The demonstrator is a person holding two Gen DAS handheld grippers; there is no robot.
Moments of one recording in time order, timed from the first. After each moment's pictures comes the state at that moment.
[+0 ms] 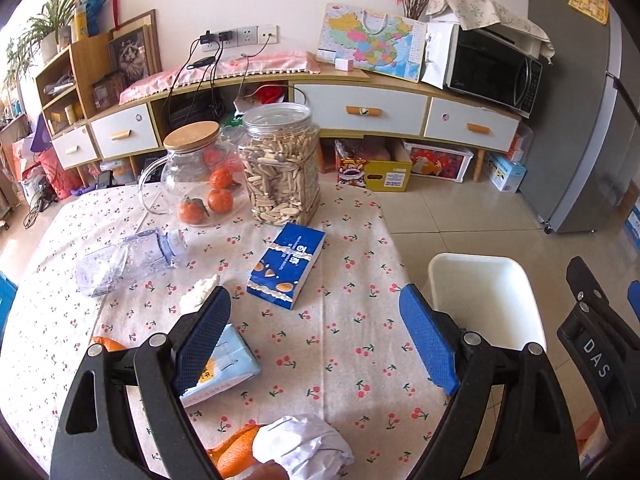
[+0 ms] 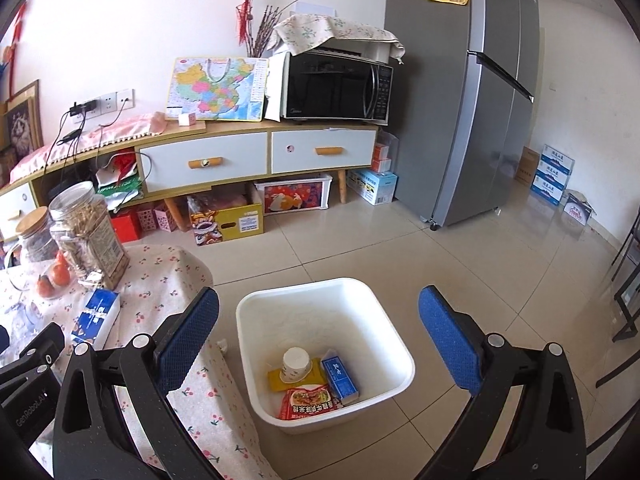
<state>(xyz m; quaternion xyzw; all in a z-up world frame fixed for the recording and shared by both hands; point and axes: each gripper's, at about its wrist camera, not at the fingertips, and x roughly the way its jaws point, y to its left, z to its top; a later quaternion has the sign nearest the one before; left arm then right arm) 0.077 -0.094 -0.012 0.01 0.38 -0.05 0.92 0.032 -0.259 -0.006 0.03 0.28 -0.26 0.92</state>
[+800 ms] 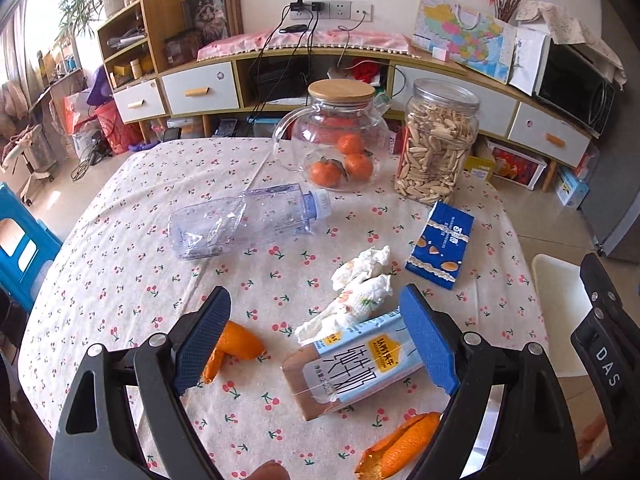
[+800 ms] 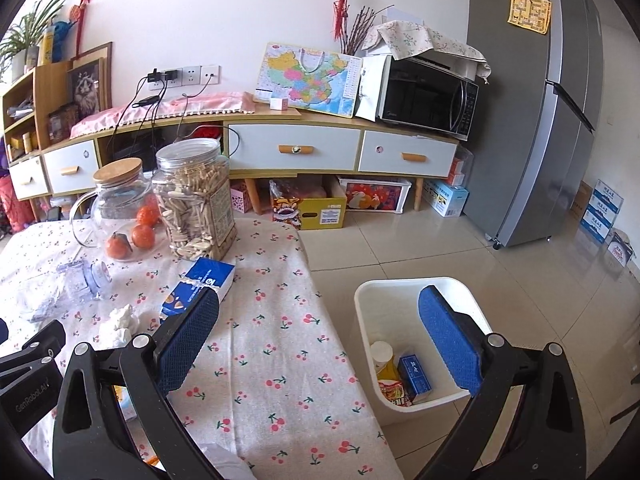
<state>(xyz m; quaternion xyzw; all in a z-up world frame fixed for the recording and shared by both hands) 0.081 0.039 -0.037 -0.01 0.42 0.06 0.91 0.063 -0.139 -0.024 -0.01 0.29 -0.15 0.94</state>
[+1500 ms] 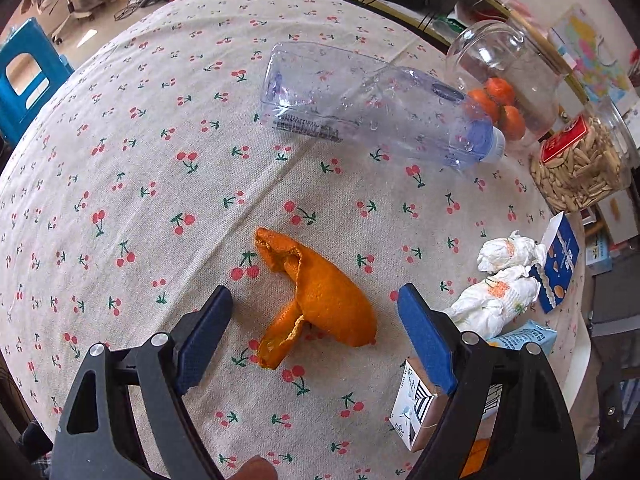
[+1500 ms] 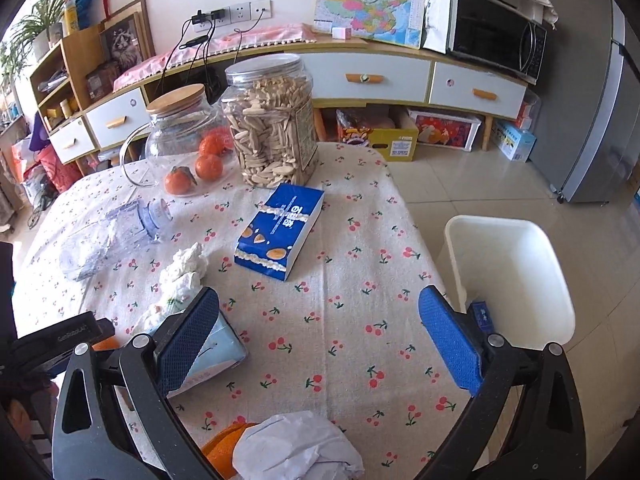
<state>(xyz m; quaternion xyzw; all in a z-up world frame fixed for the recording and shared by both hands) 0.107 0.143 -0.121 -0.20 0.56 0.15 0.79 0.091 -0.109 -0.058 0.05 0.43 -0.04 0.90</state>
